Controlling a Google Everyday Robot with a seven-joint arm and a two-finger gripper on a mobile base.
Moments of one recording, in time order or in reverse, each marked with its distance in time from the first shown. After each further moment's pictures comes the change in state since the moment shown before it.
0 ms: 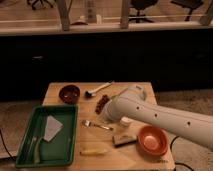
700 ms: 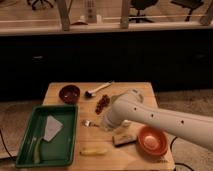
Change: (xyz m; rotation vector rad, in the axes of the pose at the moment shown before) arm 0.031 0.033 0.038 -0.143 0.065 -0.056
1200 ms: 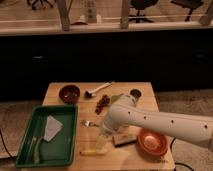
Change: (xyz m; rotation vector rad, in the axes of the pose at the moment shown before) arm 0.009 0.024 0.037 -0.089 0.046 -0.042
